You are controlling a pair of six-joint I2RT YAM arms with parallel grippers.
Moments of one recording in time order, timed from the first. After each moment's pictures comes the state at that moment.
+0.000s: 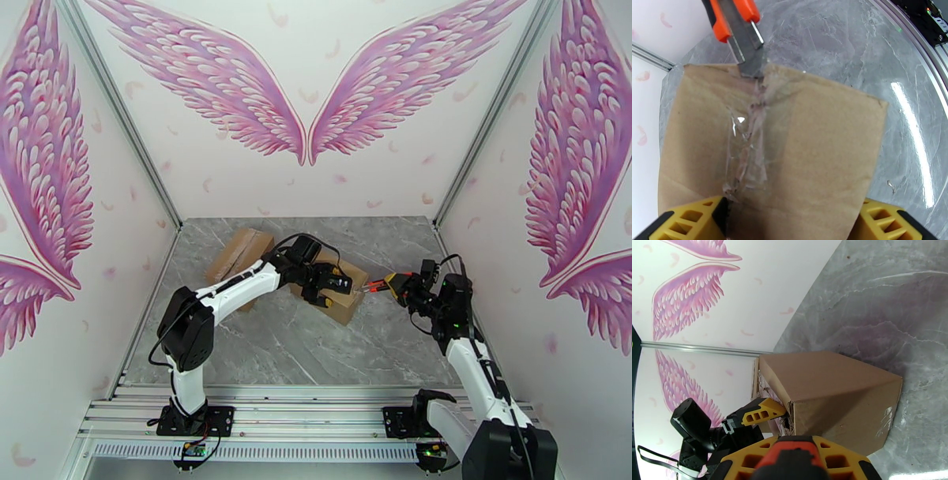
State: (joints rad) left arm -0.73 1.88 1.54 -0.55 0.43 1.10; right arm -0.18 0.95 0.55 -0.01 -0.79 1.03
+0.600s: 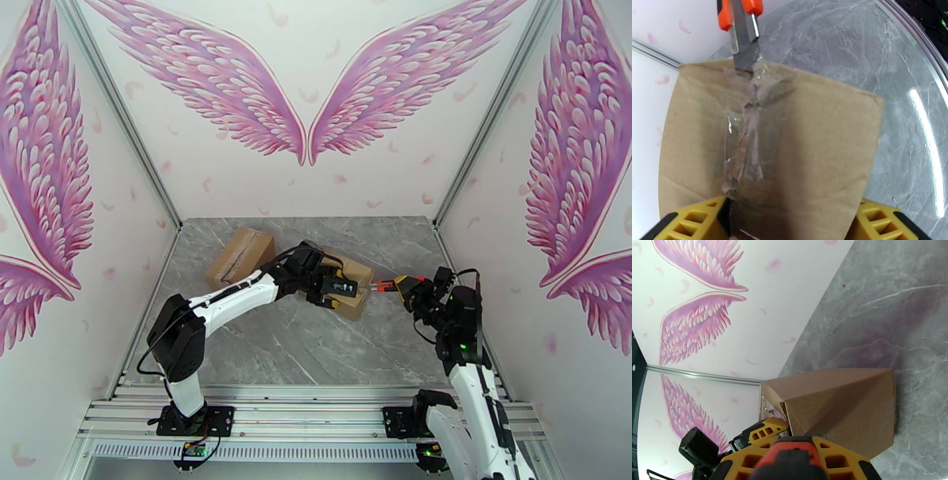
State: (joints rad) left arm -0.79 1.82 1.46 -0.41 0.34 1.00; right arm -0.18 0.72 0.52 -0.08 -0.61 1.11
